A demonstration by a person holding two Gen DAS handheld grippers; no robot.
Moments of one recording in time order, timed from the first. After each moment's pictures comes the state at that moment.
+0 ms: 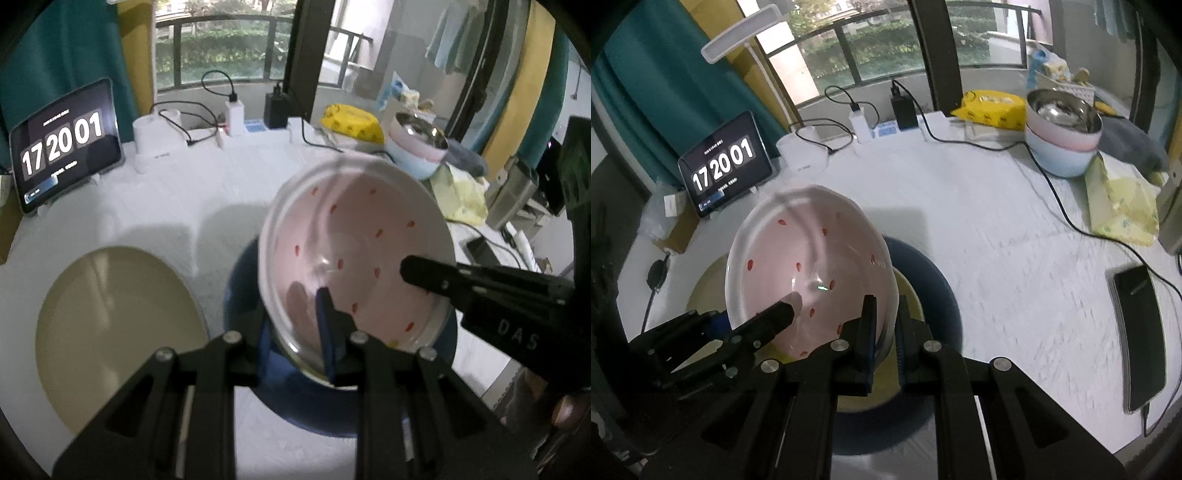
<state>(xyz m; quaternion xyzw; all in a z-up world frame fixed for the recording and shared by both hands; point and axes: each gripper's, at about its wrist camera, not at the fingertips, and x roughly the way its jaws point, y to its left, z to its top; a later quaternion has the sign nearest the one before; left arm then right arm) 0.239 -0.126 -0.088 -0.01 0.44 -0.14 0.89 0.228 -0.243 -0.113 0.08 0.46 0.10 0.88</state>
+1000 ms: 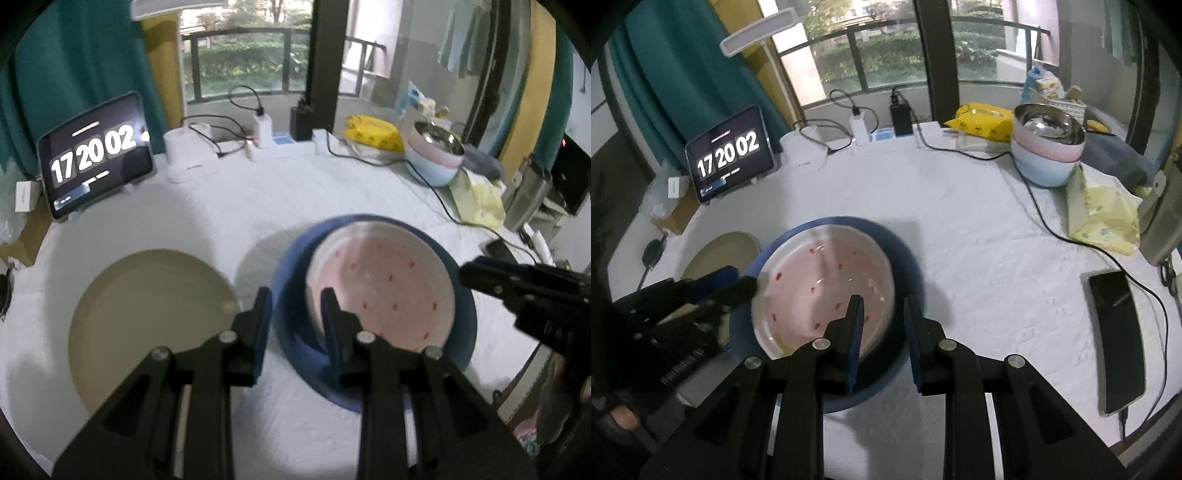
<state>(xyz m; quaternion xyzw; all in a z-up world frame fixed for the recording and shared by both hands) 0.225 -0.105 -0.077 0.00 0.41 -0.09 0.91 0.201 -0.266 -0.104 0.05 0.43 0.10 0.90</state>
